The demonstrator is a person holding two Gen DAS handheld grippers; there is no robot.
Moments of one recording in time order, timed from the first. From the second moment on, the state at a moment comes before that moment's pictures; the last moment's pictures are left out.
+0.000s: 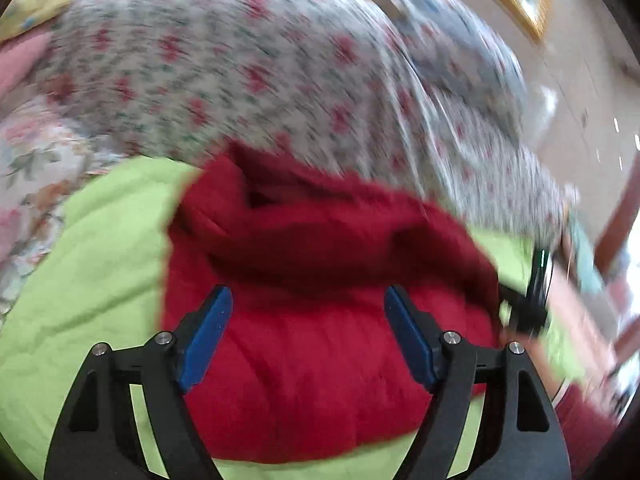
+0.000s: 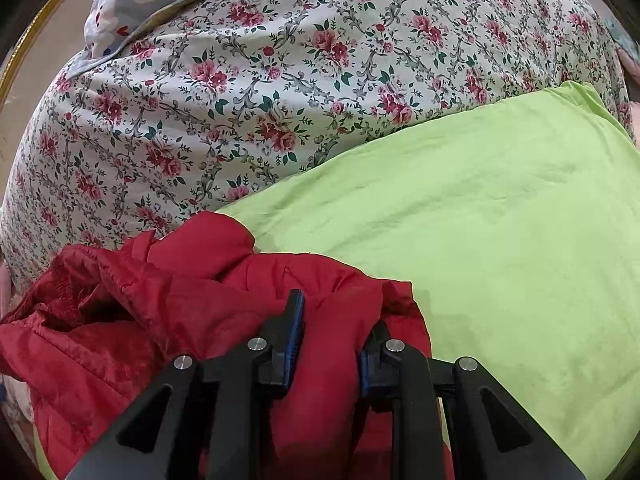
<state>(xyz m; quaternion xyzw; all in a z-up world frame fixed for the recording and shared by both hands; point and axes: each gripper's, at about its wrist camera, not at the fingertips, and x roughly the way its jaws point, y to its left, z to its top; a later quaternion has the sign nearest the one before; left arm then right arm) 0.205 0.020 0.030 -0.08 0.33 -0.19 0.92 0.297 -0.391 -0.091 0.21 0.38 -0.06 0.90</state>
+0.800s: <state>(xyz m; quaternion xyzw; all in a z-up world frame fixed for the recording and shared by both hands) 0.272 -0.027 -0.040 -0.01 0.39 -0.10 0.91 0.237 -0.311 -0.043 0.06 0.39 0.09 0.91</state>
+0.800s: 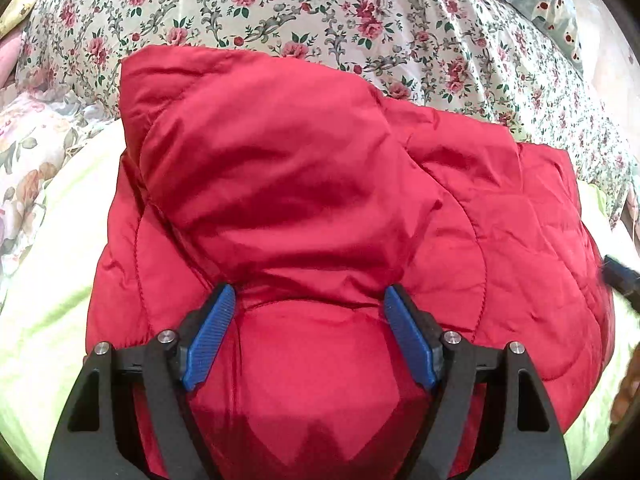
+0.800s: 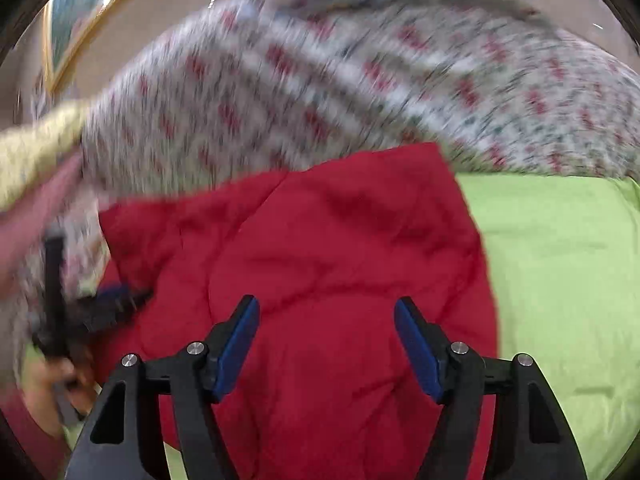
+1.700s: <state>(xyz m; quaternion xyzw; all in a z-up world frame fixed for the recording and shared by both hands) 0.281 0.016 -0.025 -0.09 0.41 -0.12 0.90 0.315 -0.341 -0.093 0.15 0.45 0.05 0.88</state>
